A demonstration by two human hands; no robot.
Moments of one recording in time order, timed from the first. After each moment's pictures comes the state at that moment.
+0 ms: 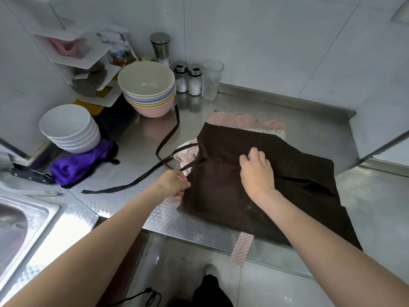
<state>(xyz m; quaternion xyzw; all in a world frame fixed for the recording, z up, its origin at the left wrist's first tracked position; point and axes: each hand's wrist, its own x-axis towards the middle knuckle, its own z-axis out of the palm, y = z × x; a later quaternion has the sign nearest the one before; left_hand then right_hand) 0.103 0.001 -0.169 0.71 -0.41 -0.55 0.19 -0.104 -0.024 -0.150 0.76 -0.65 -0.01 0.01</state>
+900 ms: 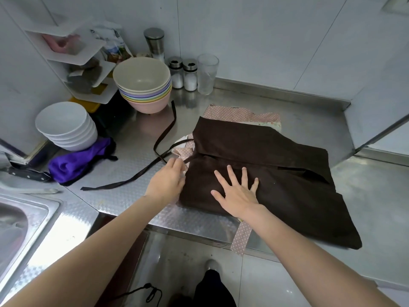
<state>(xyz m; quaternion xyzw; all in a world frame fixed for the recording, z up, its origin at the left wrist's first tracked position) 0.114 0.019 -0.194 0.64 -0.73 -0.17 0.14 -0.090 0.022 -0.193 0.76 -0.61 -0.15 -0.19</state>
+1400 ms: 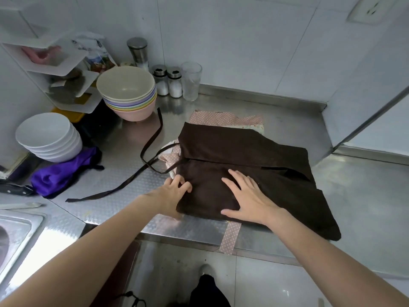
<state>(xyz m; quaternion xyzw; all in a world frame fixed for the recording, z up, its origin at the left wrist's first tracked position) 0.089 0.016 -0.181 0.50 -0.82 -0.20 -0.19 -0.155 0.031 -0.169 0.84 -0.52 -0.09 -0.17</state>
